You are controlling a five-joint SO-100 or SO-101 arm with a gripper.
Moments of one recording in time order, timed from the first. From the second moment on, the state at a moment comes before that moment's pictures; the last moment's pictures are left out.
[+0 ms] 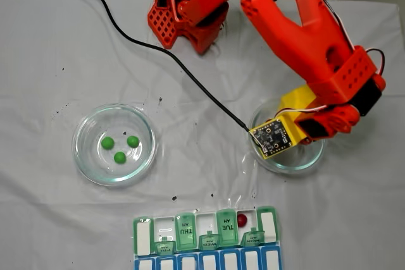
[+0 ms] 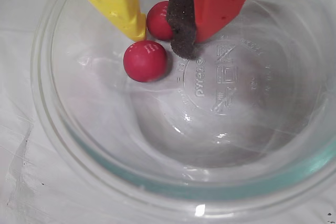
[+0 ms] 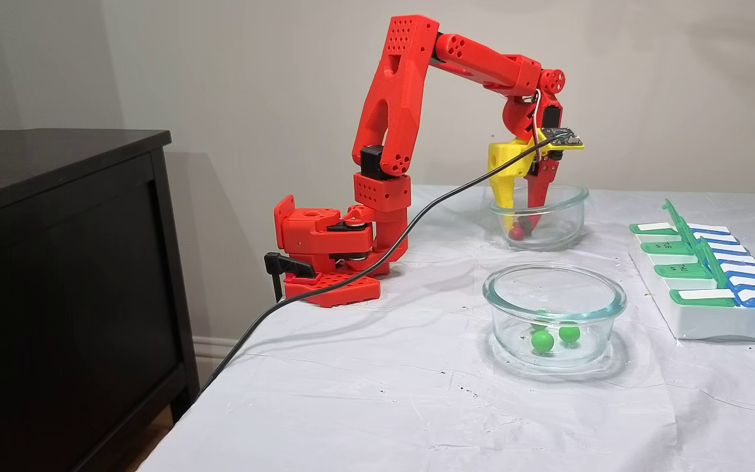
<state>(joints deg) -48.3 88.9 93.9 83.1 15.0</state>
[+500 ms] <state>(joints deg) -42.4 92.0 90.5 83.1 12.7</state>
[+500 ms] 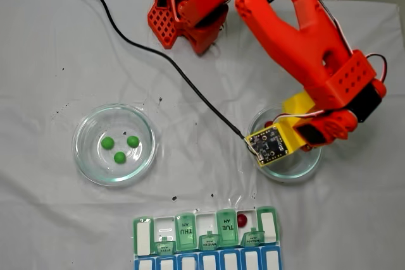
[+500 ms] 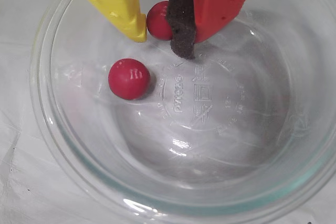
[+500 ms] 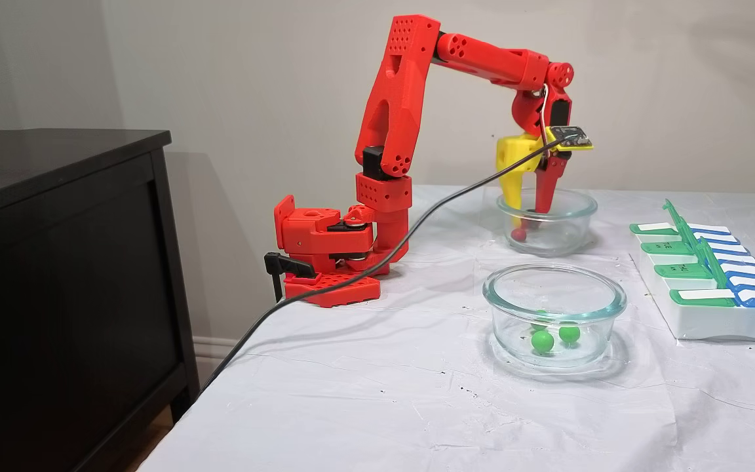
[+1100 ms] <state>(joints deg) -30.1 100.6 79.7 85.6 6.1</state>
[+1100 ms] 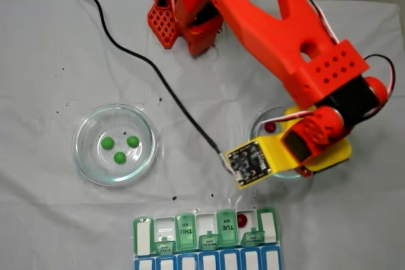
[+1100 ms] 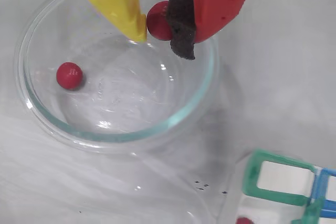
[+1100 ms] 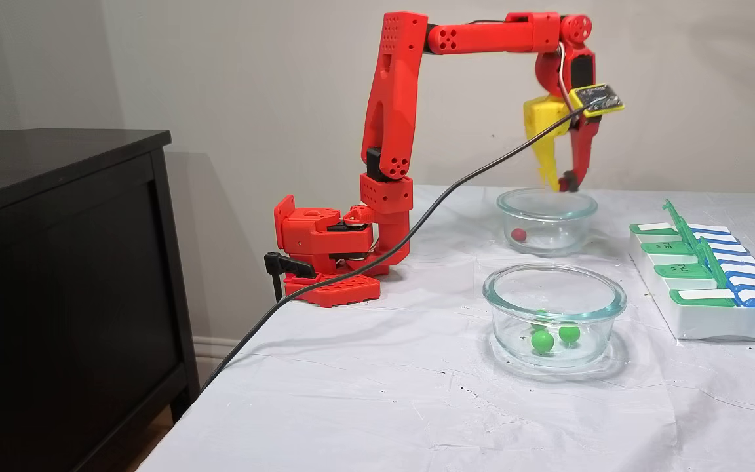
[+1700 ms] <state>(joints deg) -12.2 103.2 77.8 75.2 -5.9</state>
